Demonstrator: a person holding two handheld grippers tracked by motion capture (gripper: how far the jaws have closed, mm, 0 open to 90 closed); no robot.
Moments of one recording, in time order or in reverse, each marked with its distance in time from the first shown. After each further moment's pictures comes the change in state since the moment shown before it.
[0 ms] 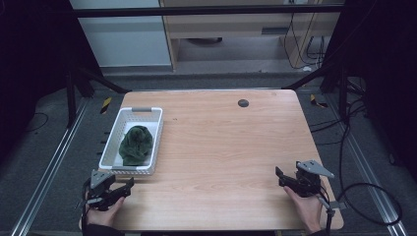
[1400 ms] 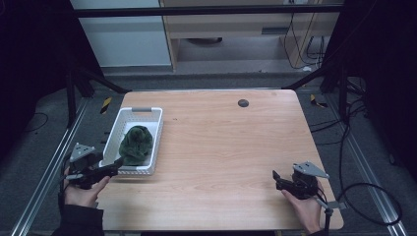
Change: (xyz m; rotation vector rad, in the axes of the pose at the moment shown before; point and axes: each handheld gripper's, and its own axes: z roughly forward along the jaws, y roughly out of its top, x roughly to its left) left arm 0.007 0.096 -0.041 -0.013 -0.044 0.080; right arm 0.007 -0.003 0.001 0.042 0.010 -0.047
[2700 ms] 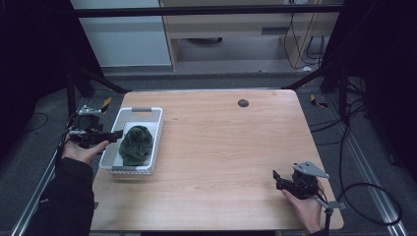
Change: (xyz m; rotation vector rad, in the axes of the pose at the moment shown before) left arm 0.030 0.086 0.045 0.174 -0.011 0.105; right arm 0.000 0.001 0.000 -0.003 -0.006 -0.011
